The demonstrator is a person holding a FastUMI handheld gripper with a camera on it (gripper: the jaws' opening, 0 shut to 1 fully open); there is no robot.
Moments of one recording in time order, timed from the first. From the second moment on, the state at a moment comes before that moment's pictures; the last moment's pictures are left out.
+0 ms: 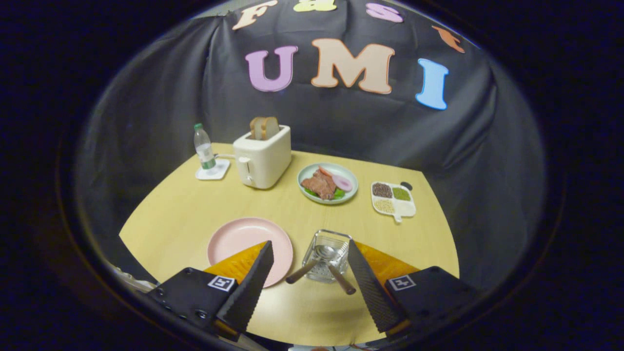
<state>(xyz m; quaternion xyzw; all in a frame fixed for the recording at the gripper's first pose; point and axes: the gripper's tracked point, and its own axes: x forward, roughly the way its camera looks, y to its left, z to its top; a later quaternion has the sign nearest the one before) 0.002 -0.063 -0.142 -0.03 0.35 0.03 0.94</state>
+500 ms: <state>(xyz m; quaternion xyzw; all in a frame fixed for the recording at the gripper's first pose) 0.011 -0.014 -0.059 0.01 0.17 -0.01 0.99</state>
